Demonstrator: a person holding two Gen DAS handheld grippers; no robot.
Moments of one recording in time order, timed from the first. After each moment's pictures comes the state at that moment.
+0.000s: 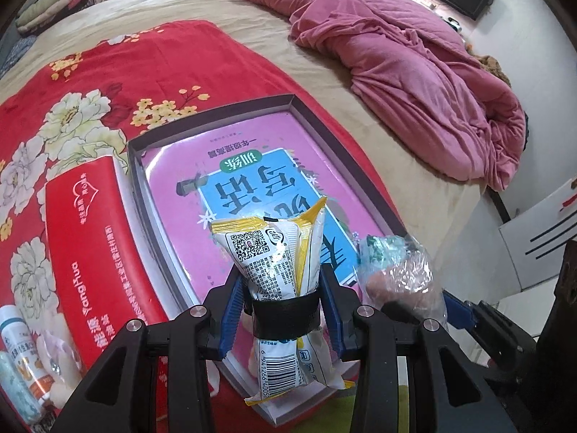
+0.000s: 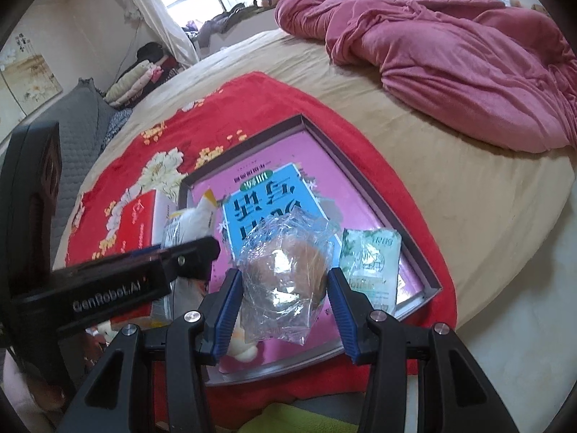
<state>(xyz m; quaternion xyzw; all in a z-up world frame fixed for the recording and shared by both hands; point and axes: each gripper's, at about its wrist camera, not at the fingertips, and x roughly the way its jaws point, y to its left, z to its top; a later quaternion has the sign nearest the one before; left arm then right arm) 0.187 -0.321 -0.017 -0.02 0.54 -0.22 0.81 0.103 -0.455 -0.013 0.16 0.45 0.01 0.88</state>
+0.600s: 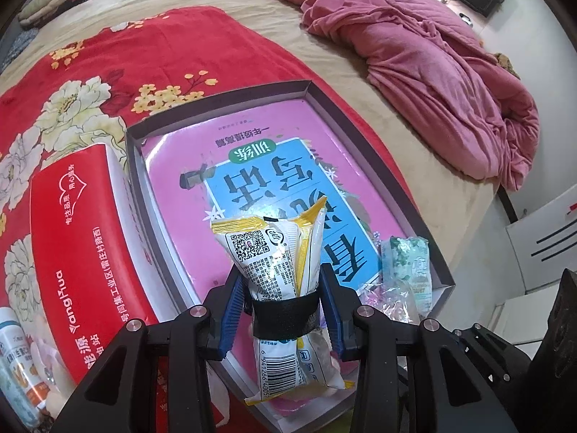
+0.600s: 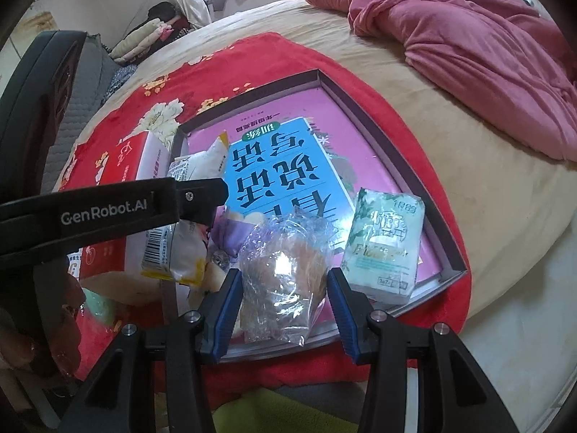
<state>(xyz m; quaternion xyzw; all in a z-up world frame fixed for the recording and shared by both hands) 0.200 -0.322 -0.039 -0.02 0.55 -0.20 0.81 0.107 -0.436 -0.045 0.11 0.50 0.03 0.86</state>
